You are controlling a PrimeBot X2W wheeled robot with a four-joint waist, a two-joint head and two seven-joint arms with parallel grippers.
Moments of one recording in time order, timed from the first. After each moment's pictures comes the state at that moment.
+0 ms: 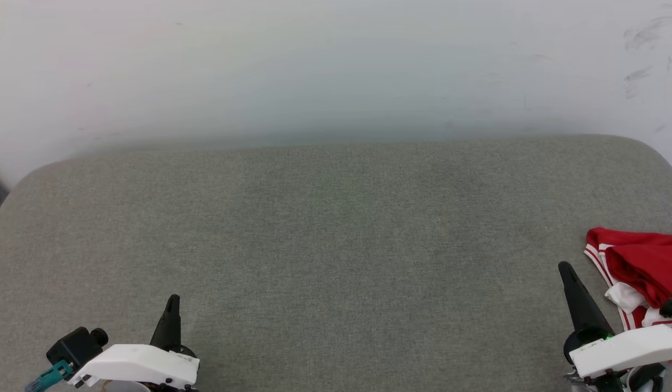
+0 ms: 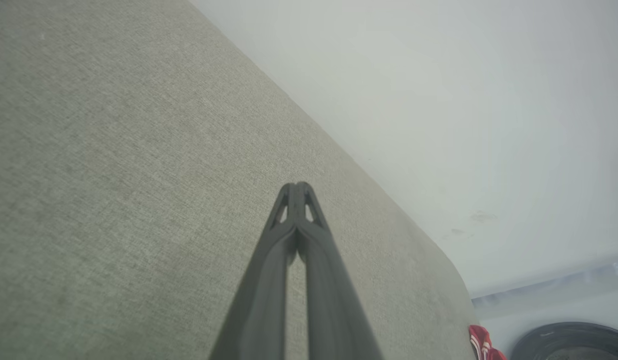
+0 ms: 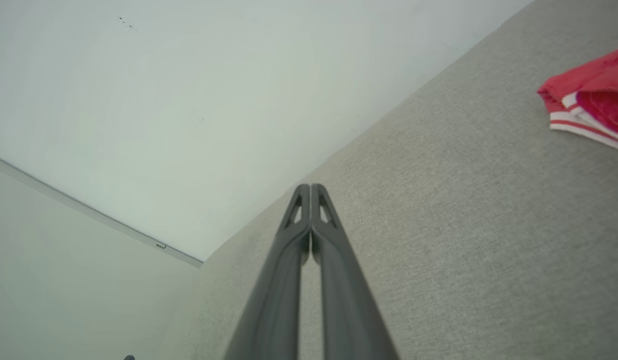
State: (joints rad) left arm -0.01 0.18 -0.07 0.21 -1.01 0.03 -0.08; right arm 0.02 -0.09 -0.06 0.06 0.89 0.13 0.08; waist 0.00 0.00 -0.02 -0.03
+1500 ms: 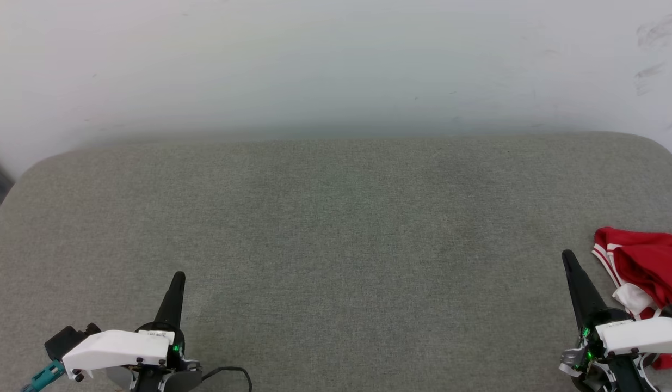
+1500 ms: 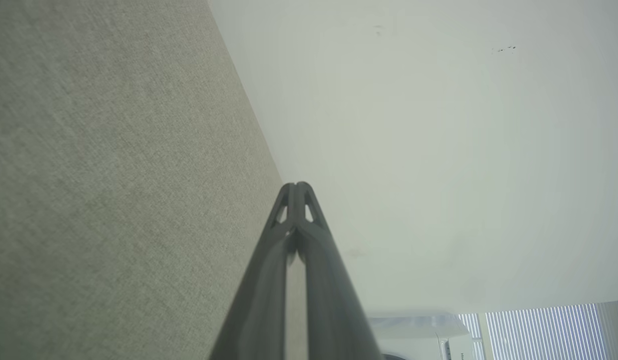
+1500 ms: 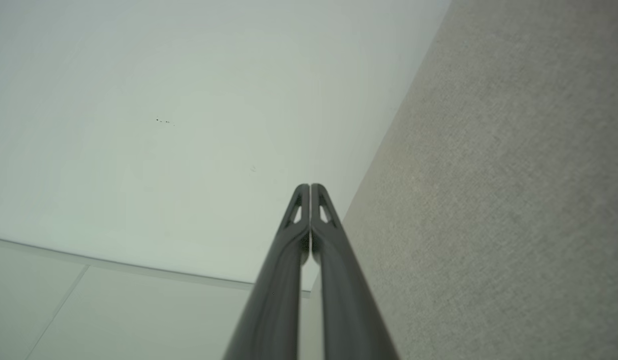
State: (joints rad) left arm -0.07 0.09 0.05 0.23 -1.41 -0.08 0.05; right arm -0.06 -0.07 -0.09 0.19 1.38 0.13 0.10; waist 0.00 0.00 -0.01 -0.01
